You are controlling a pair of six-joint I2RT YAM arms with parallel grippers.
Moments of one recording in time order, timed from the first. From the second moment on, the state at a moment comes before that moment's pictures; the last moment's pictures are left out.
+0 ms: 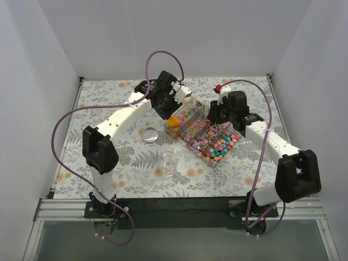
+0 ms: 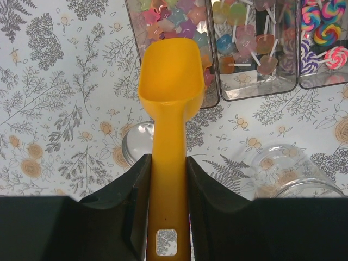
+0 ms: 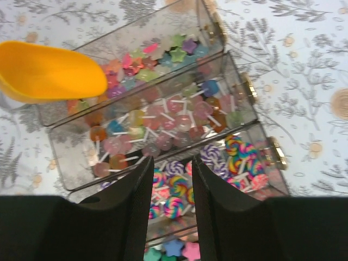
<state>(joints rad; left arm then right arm) -0.63 1.89 1.87 -1.02 0.04 0.34 0.35 1.42 0.99 -0.16 -0.24 0.07</state>
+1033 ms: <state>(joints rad) -0.63 1.97 1.93 -1.10 0.03 0.36 0.26 1.88 1.30 -0.25 -0.25 -0.35</state>
